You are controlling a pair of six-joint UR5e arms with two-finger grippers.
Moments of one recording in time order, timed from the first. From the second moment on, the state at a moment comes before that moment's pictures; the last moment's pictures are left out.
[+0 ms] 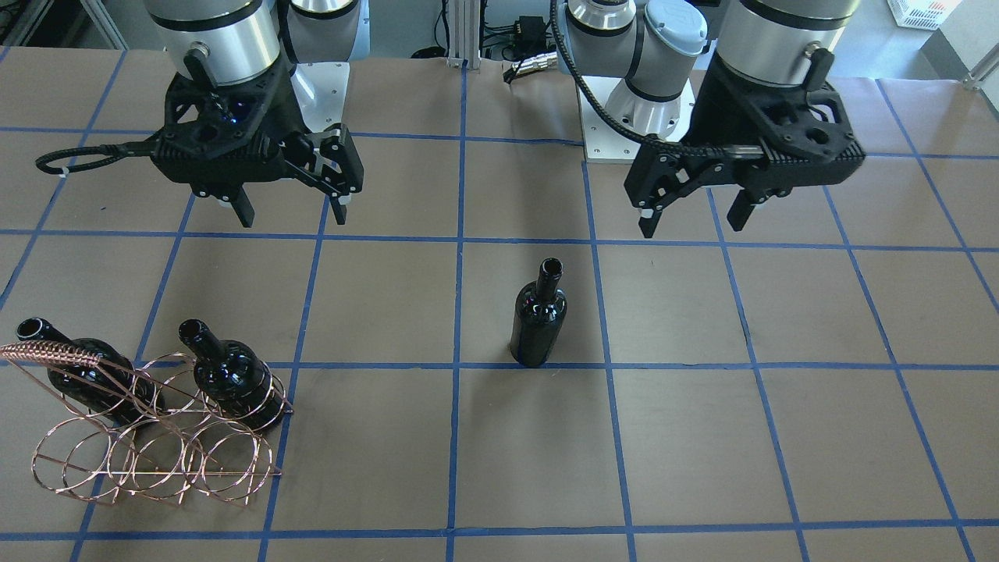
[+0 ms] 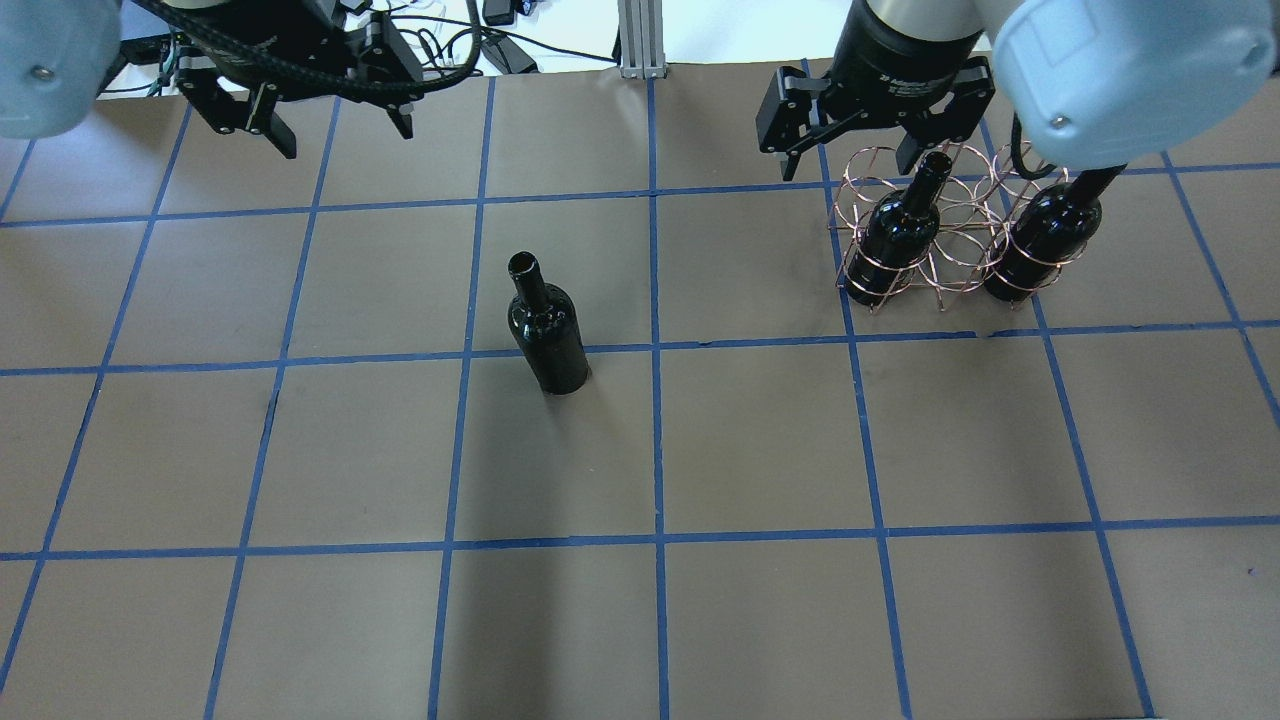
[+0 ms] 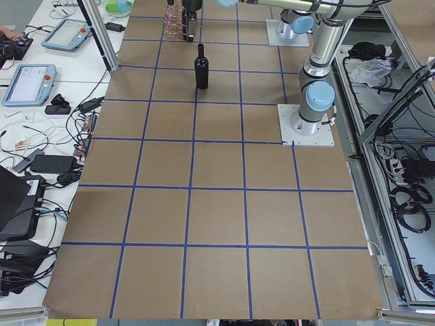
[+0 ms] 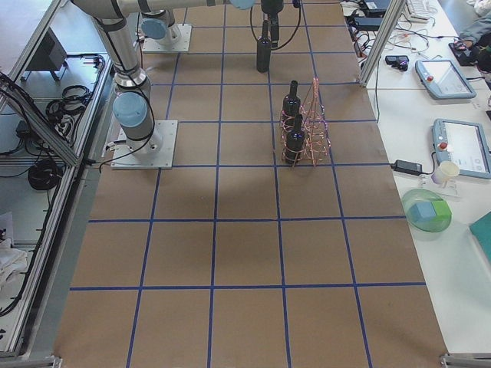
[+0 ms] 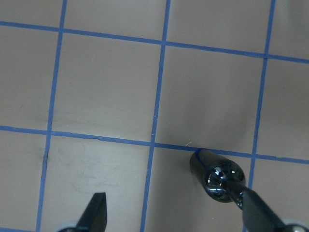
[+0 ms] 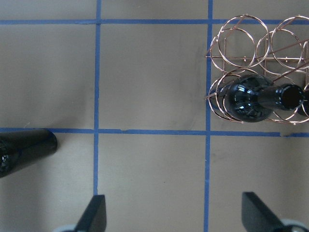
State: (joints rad) left arm -1.57 -1.64 -1.40 -1.52 1.58 -0.14; right arm 1.73 -1.49 1.48 -1.72 -1.54 0.15
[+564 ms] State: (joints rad) left arm -1.44 -1.61 -1.45 -1.58 1.58 0.01; right arm 1.93 -1.35 1.40 -1.88 -1.53 0.51
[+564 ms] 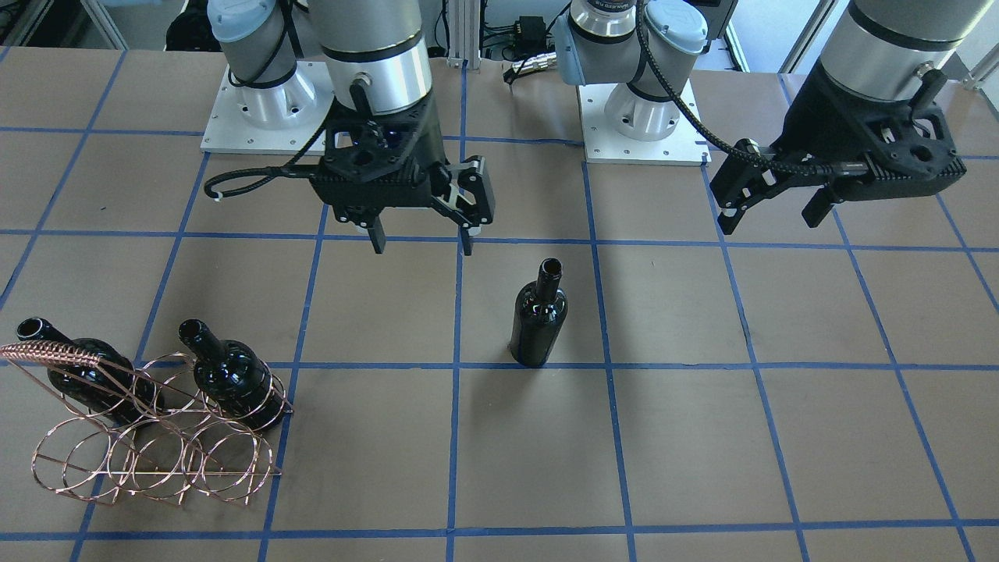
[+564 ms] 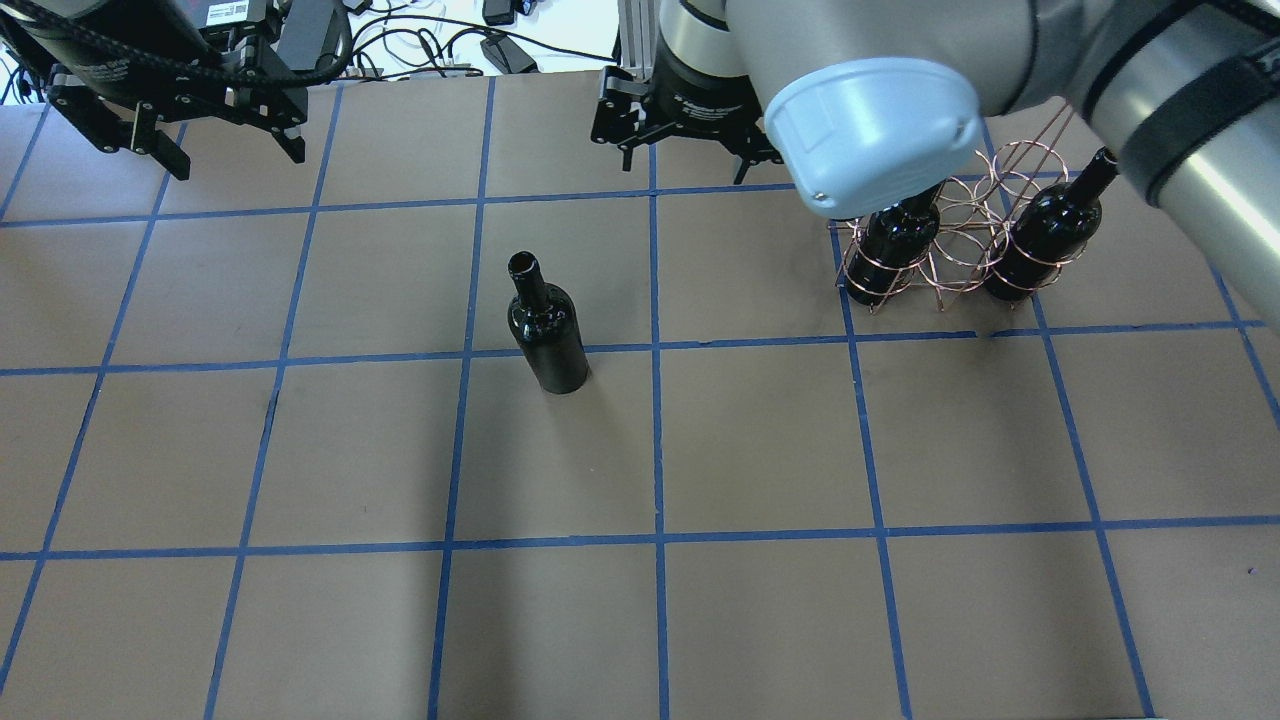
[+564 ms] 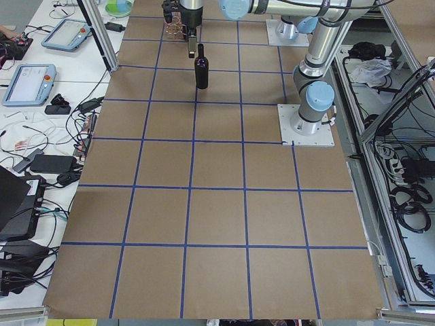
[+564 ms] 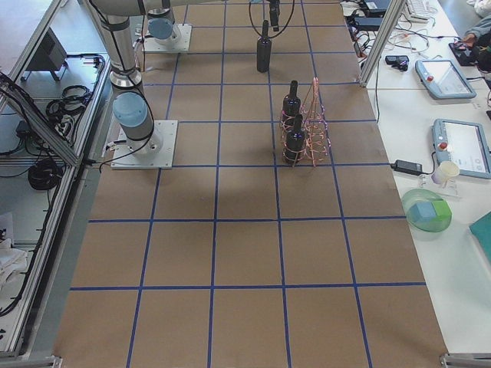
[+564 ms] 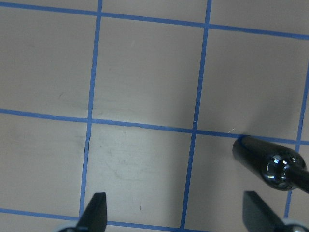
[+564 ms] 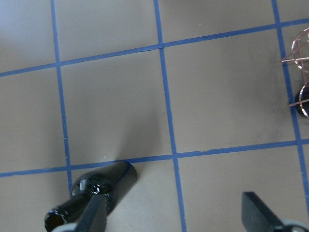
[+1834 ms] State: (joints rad) left arm -1.42 -1.56 -1.54 -1.57 1.58 0.10; right arm 2.12 -1.11 1.32 -2.01 -1.55 0.27
